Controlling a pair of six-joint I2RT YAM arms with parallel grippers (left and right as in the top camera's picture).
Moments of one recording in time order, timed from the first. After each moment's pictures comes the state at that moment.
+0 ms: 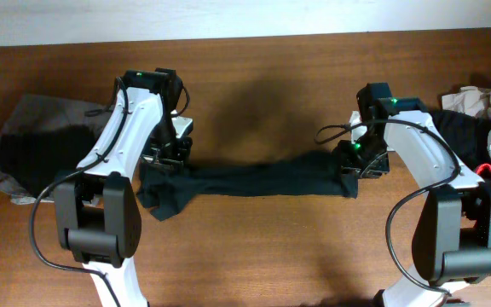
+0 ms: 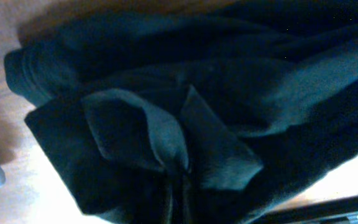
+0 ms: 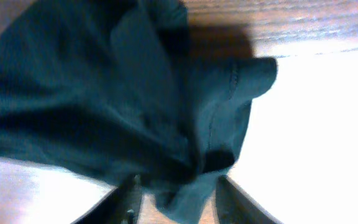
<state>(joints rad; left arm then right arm) -0.19 2.05 1.73 -1.47 0.03 0.08 0.03 1.82 1.32 -1.12 -0.14 0.13</state>
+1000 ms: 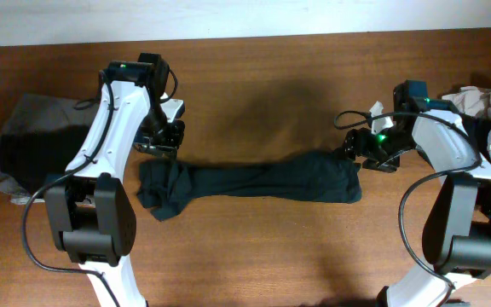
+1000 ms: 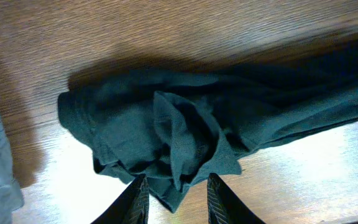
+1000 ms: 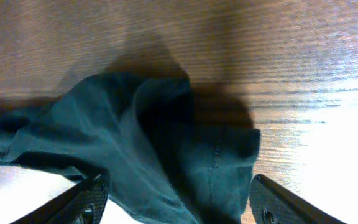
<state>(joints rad) -0.14 2.05 1.81 -1.41 0.07 0.08 -0.15 1.87 1.32 -0.99 -0.42 0.04</state>
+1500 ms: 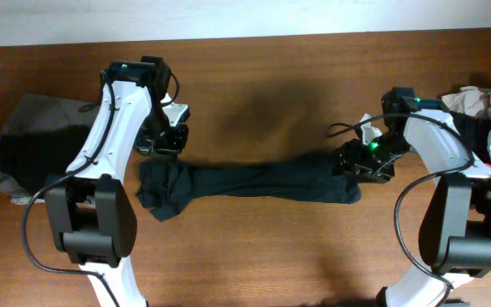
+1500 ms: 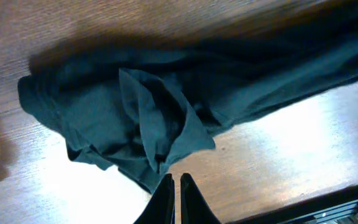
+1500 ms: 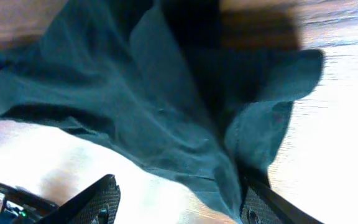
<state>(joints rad) -0.15 2.04 1.81 -1.48 0.14 0.11 -0.10 1.87 1.32 -1.15 -0.42 0.02</state>
